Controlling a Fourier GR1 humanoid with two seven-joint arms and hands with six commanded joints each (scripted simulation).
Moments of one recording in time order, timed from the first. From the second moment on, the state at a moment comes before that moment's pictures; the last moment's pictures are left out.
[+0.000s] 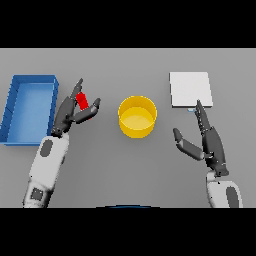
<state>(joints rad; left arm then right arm) -0.42 0.05 0.00 -1.05 -0.19 0.02 -0.05 0.08 -0.08 0.10 -1.71 0.18 0.00 -0.09</state>
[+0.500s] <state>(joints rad) -0.50 -0.01 0.09 -0.88 -0.14 0.10 -0.21 0.11 -0.08 0.09 -1.72 0.17 0.00 -0.10</state>
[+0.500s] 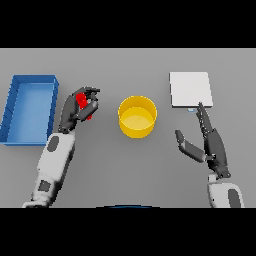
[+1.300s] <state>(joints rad) -0.52 0.00 0.07 -1.01 -0.09 0.04 -0.17 0.09 -0.08 0.10 -1.70 0.18 0.00 -0.10</state>
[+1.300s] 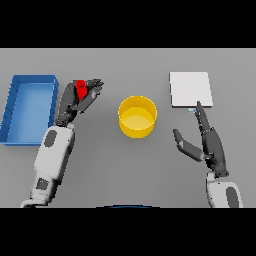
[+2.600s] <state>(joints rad) -0.85 0.23 -0.49 -0.99 -0.81 -0.22 0.11 0.09 -0.07 0.11 -1.72 0.20 -0.01 -0.07</state>
